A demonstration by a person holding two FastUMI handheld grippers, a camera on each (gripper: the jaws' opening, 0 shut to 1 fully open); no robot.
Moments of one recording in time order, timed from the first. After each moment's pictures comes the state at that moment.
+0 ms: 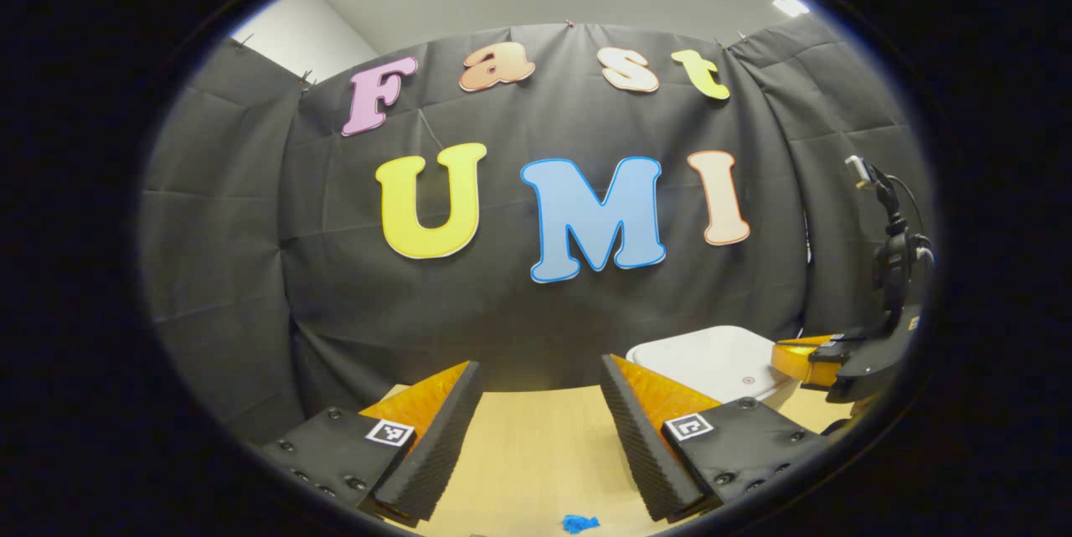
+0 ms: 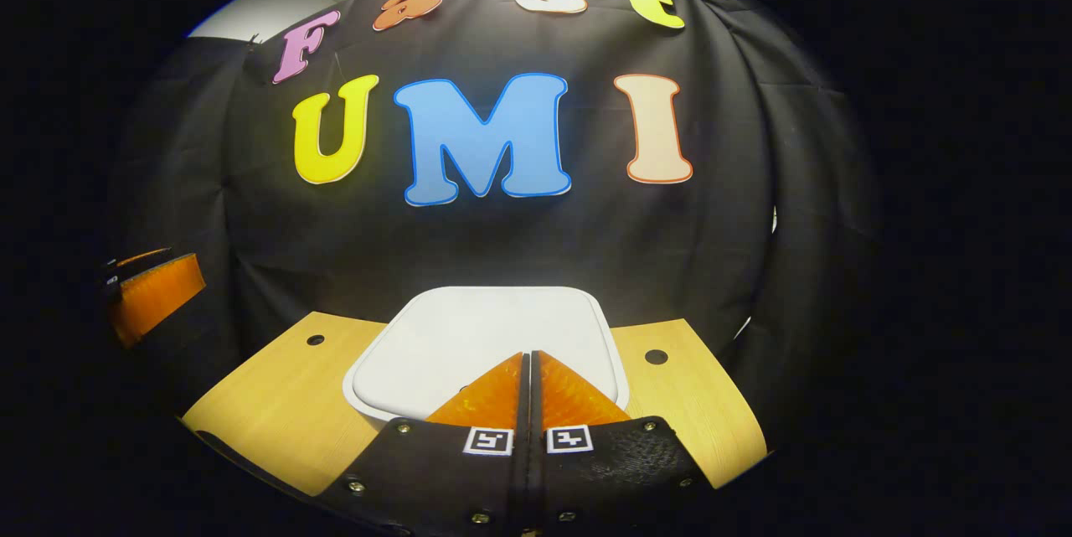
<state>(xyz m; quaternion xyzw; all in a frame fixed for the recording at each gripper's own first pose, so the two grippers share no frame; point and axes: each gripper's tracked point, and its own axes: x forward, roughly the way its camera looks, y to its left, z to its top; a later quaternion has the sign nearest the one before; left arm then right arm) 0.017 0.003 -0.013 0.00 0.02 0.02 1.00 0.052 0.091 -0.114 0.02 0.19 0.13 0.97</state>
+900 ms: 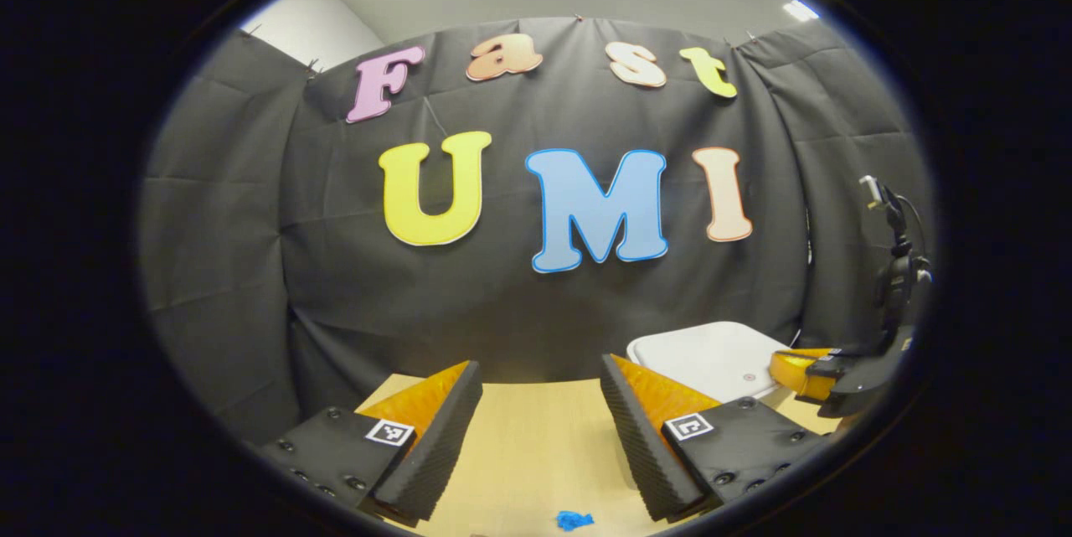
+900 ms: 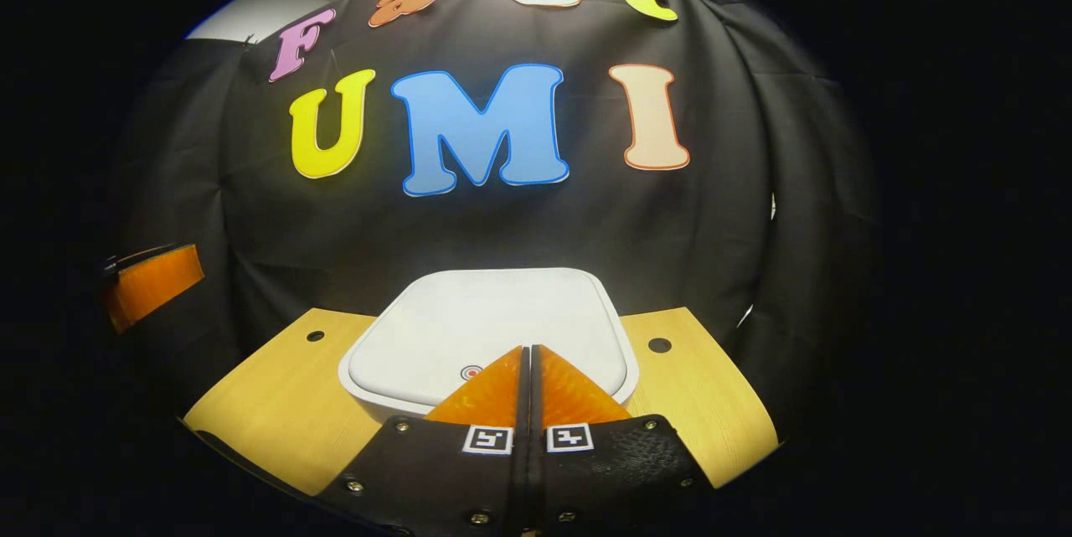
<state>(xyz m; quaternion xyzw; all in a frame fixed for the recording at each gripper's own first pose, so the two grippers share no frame) 0.019 0.004 -0.027 -0.02 0.03 0.02 1.00 0.043 0.090 -0.130 0.03 0.20 0.13 0.97</state>
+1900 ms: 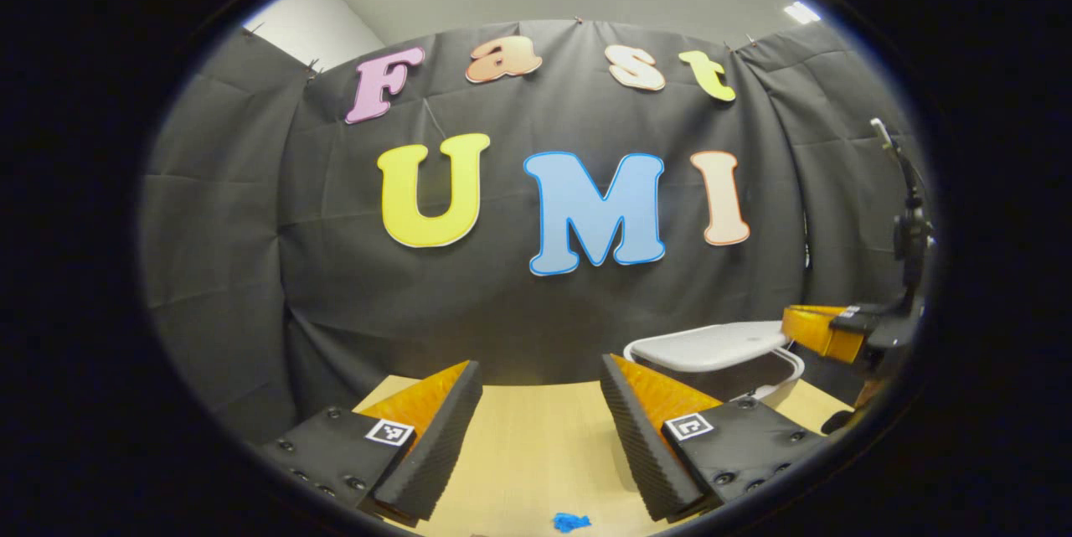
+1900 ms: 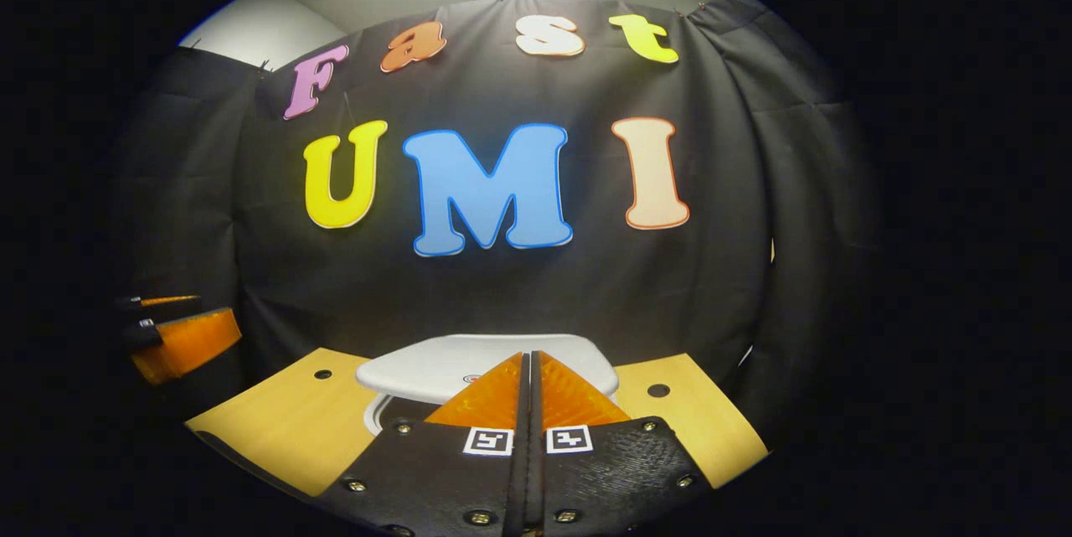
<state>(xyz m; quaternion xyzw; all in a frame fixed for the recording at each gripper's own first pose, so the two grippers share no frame) 0.022 0.000 -0.027 -0.02 0.02 0.01 1.00 0.057 0.087 -0.053 0.04 0.09 0.14 0.99</state>
